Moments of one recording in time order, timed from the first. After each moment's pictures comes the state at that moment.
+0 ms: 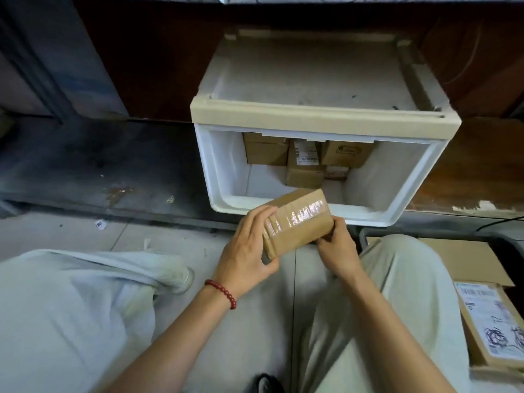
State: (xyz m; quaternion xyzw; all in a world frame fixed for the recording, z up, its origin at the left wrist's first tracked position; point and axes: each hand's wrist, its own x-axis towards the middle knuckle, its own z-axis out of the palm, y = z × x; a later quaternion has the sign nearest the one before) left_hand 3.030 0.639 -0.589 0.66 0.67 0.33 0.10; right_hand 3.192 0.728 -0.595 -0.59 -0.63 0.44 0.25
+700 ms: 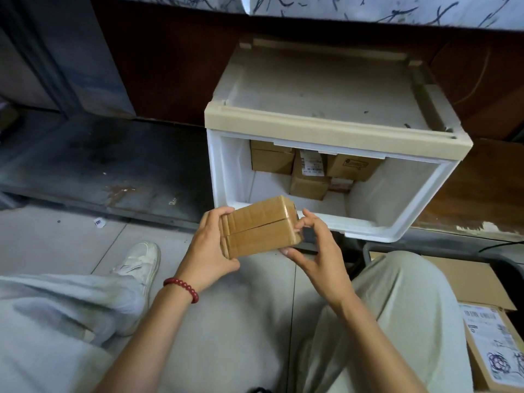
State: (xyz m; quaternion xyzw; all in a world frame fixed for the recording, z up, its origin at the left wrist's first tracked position) left_hand 2.968 0.623 -0.580 0.50 0.74 0.38 0.23; right_hand 3.171 0.711 -0.589 -0.37 -0.76 0.40 0.35
